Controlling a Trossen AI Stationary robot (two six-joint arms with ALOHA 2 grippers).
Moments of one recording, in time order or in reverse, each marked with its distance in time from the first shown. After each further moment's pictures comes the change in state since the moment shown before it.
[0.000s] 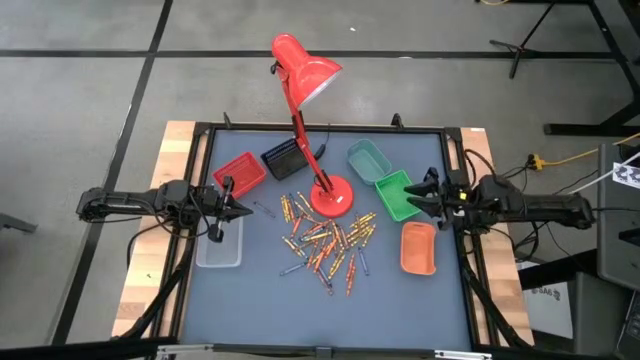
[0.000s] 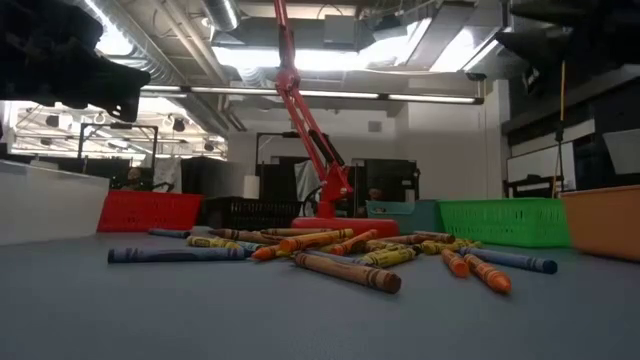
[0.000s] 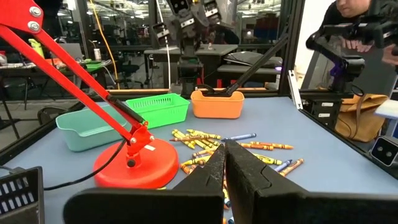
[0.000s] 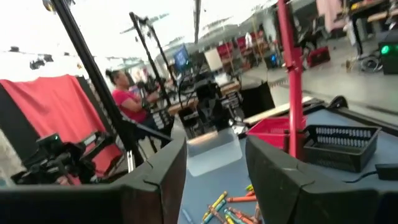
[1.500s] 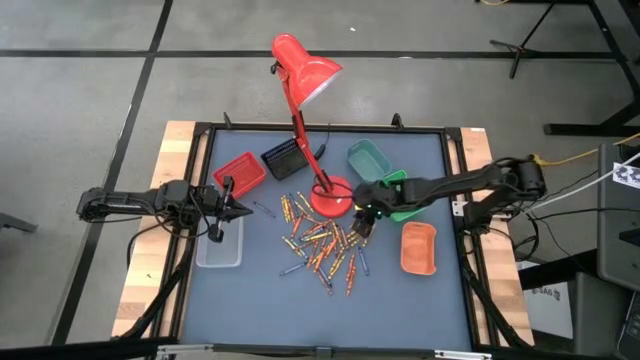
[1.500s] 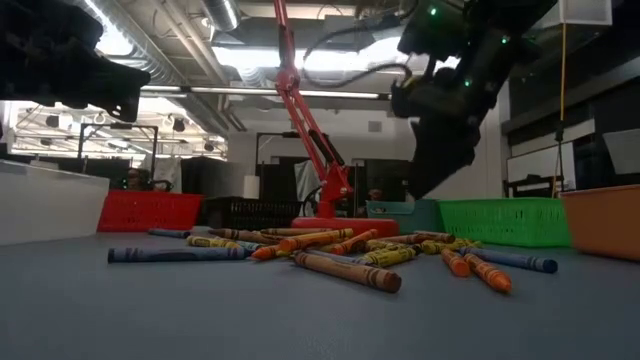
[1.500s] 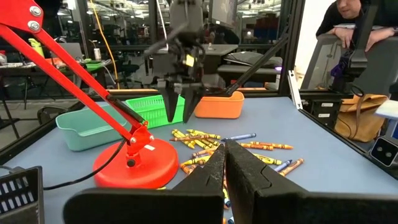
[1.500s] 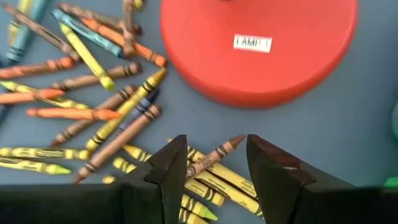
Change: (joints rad) left arm 0.000 0.000 0.000 0.000 0.000 -0.002; right arm 0.000 1.270 0.660 -0.576 0.114 0.064
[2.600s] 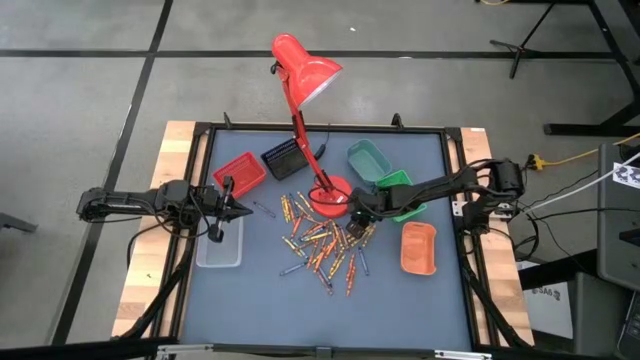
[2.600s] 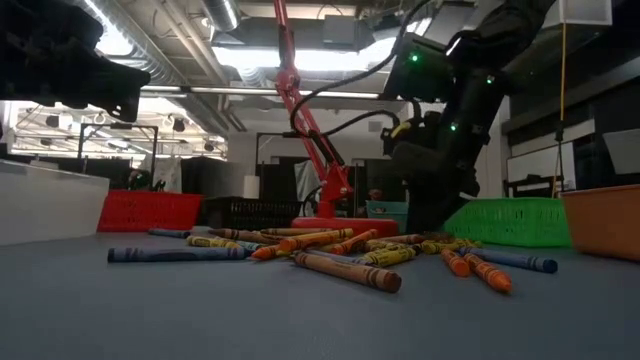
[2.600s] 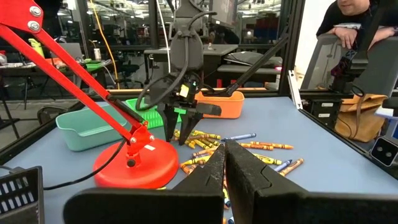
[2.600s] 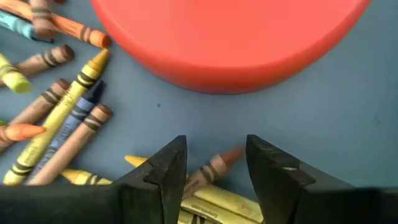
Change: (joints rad) left arm 0.000 0.000 0.000 0.000 0.000 0.001; right arm -0.001 0.165 0.000 0.051 0.050 0.126
